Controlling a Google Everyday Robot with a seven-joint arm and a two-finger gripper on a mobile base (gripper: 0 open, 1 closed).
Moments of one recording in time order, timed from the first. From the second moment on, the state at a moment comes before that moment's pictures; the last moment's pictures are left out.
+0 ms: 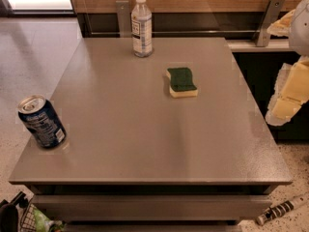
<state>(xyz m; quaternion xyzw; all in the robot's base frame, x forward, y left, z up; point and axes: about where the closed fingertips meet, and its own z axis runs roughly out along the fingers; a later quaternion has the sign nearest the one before) 0.438 -0.211 0.994 -0.60 0.78 -0.06 0.19</state>
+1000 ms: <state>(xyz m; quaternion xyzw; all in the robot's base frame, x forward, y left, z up) 0.478 -0.226 1.004 -0.58 0.78 -0.06 0.25</state>
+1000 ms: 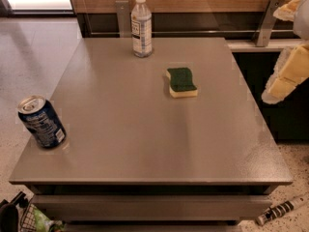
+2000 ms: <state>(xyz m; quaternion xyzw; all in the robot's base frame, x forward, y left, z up) 0.605 -0.193 0.984 -0.42 0.73 0.12 0.53</state>
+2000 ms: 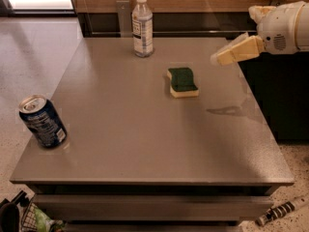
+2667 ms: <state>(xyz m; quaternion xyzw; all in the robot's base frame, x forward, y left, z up) 0.687 -0.176 1.027 -0.35 0.65 0.17 0.66</state>
